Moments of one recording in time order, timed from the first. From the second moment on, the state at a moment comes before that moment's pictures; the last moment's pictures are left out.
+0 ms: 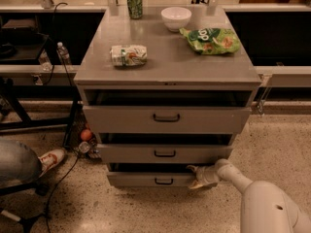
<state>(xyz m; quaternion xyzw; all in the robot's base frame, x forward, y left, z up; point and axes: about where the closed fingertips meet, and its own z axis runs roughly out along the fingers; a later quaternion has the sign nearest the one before) 0.660 -0.201 0.161 -0.72 0.61 0.04 0.33</state>
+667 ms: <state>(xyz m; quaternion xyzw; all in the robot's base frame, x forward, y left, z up) 0.653 -0.199 0.161 -0.72 0.61 0.04 0.32</state>
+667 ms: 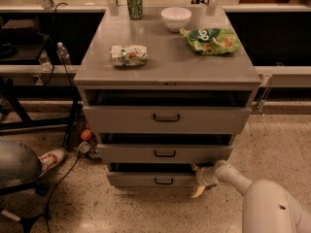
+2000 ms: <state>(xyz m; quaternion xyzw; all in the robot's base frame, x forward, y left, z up) 0.602 -0.243 0.154 -0.69 0.66 0.02 0.27</state>
